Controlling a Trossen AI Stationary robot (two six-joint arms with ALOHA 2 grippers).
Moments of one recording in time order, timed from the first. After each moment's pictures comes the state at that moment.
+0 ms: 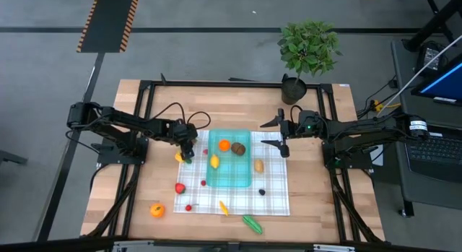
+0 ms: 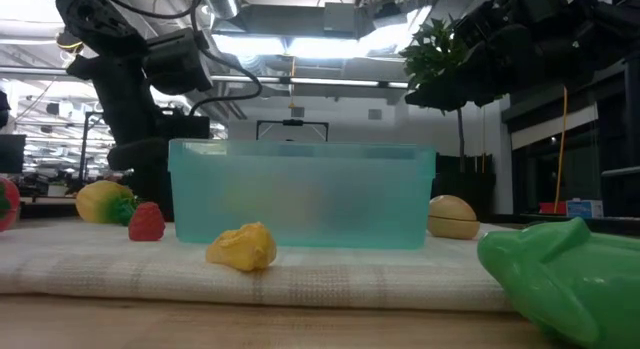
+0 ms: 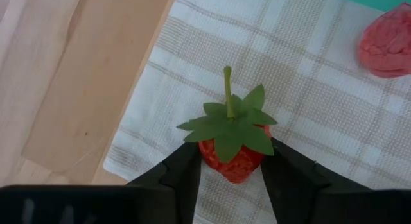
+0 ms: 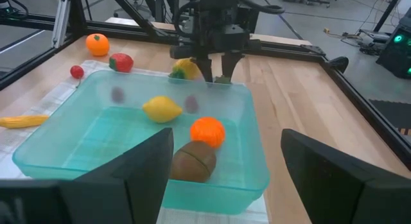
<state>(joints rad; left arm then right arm) 0.13 1.35 0.51 -0.32 -0.17 -0.25 -0.17 1.08 0.37 0.46 -0.18 -0.17</state>
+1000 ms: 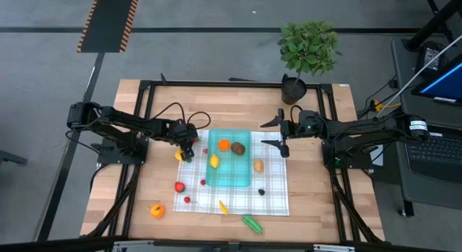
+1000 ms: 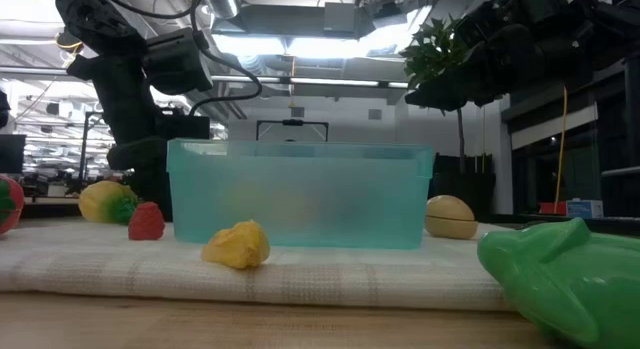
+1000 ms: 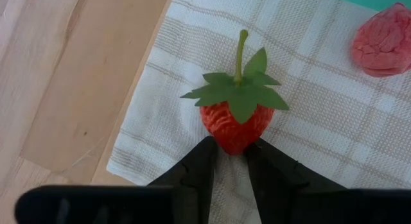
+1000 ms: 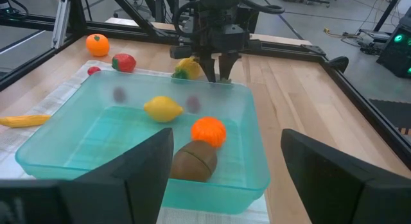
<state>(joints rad) 0.13 1.35 0.50 -0.32 -0.17 -0.25 -0.17 1.08 0.37 0.46 -0.18 -0.17</state>
